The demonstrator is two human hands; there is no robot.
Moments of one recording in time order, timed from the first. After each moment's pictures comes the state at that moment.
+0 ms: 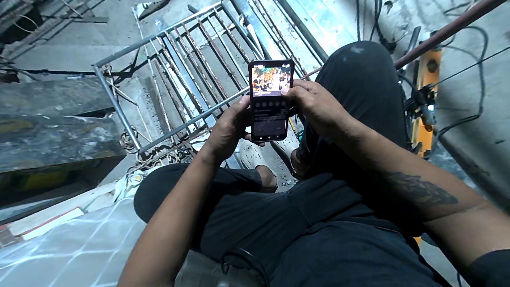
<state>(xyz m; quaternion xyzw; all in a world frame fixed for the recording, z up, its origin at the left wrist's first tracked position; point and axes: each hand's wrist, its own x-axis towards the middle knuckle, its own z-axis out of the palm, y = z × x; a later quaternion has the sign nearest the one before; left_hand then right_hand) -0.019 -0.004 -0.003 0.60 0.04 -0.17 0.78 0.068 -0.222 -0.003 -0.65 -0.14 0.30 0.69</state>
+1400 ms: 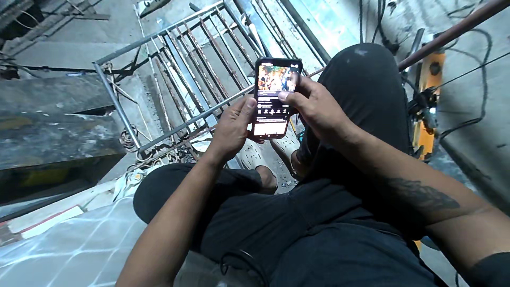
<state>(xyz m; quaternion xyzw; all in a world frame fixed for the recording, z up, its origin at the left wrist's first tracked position) -0.019 -0.019 0.000 0.68 0.07 -0.07 0.73 0.062 -0.217 -0.001 -0.64 -0.15 0.25 0.71</state>
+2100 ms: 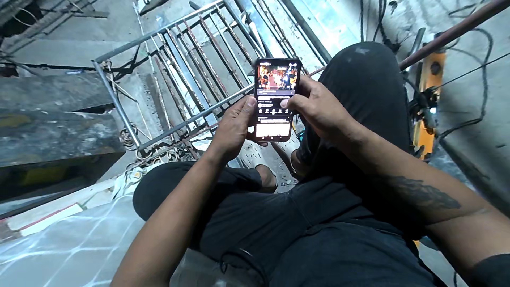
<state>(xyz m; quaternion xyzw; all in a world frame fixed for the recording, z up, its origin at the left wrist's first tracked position) -0.019 -0.020 -0.004 0.64 0.11 -0.11 0.76 0.063 -0.220 0.001 -0.62 -0.16 0.28 0.71</state>
